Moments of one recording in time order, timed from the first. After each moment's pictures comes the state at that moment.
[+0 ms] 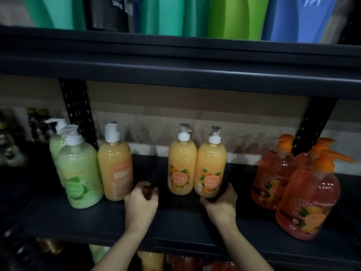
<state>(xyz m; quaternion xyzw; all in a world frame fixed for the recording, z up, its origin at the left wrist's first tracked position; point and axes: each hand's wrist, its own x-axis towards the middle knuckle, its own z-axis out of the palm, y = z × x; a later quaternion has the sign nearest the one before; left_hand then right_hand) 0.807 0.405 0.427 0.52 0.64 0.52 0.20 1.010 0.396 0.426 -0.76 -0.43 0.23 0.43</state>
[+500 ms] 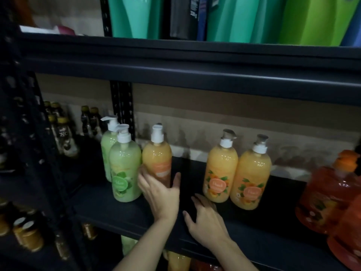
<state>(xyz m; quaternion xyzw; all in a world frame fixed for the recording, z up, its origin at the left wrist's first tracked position) 0.777 0.425 0.441 0.42 0.68 0.60 0.07 0.904 0.393 0.422 -0.61 -0.76 0.13 0.18</state>
